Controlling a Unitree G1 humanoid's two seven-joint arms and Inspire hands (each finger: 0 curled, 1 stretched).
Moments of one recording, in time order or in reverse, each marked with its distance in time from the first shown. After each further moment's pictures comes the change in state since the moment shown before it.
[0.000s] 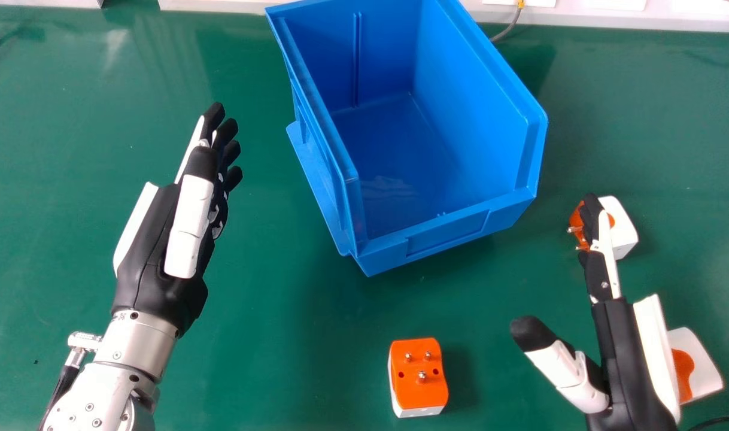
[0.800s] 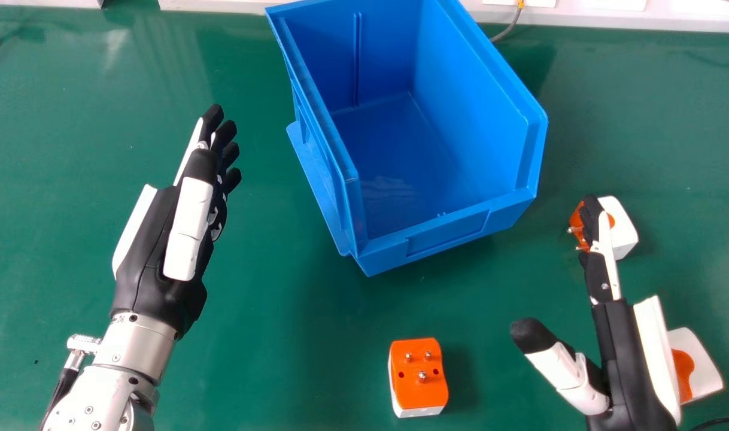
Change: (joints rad) left arm 0.004 -0.001 0.001 0.005 0.000 -0.010 0.000; right arm 0.004 -0.001 0.000 0.001 0.000 -0.008 -0.002
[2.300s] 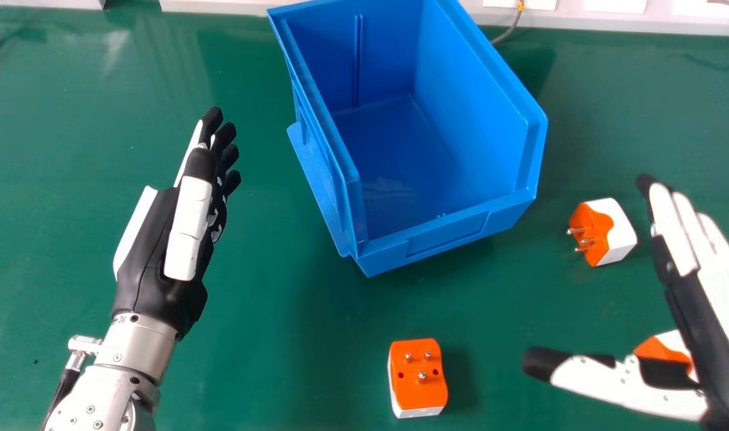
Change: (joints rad) left arm -0.004 -0.001 -0.003 -0.001 0.000 0.018 0.010; right arm 0.172 -0.019 -0.255 -0.827 -0.651 0.492 0.690
